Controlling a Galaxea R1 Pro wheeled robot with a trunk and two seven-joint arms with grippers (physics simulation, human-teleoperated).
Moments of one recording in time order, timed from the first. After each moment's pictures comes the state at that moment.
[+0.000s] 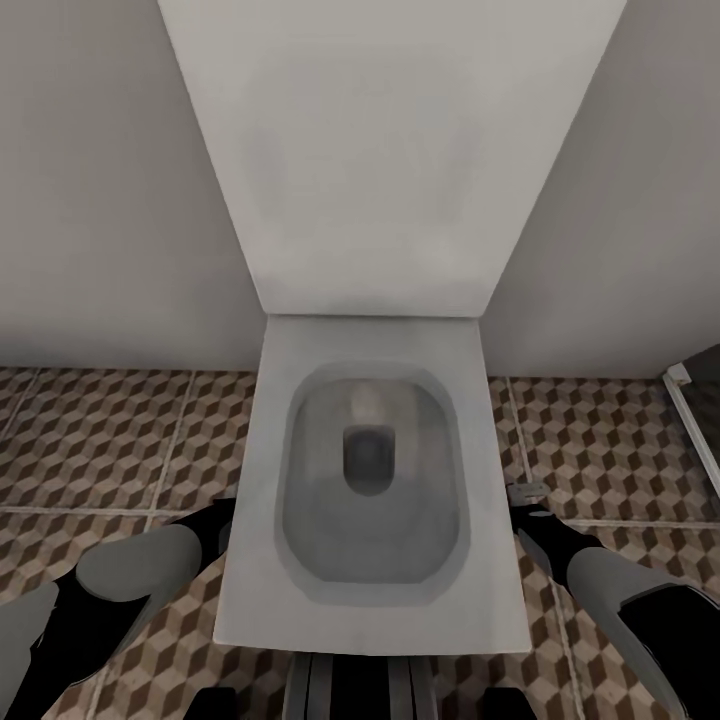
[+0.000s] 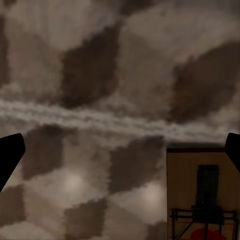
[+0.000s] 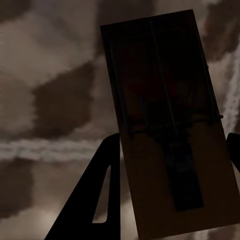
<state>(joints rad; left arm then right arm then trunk) -1.05 0.01 -2.12 -0.06 2.18 0.18 0.21 -0.96 -0.15 0.40 -0.08 -0.28 0.09 -0.05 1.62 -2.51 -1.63</state>
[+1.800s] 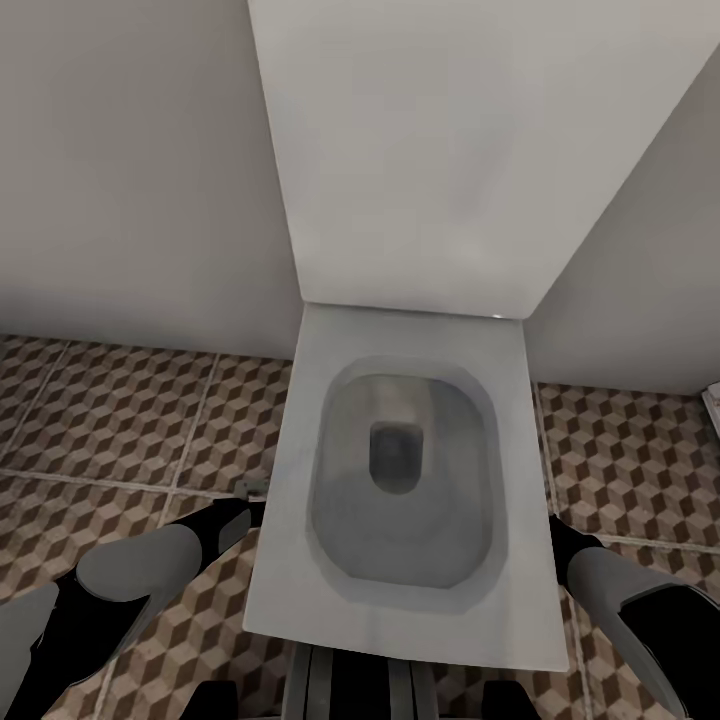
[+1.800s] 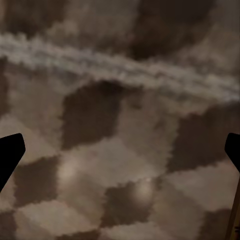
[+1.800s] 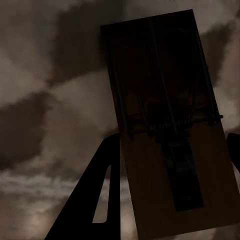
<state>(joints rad) -1.05 0.01 -2.12 -0.06 2.18 0.18 0.21 -0.96 -0.15 0.40 -0.08 -0.28 0.05 -0.05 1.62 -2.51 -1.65</state>
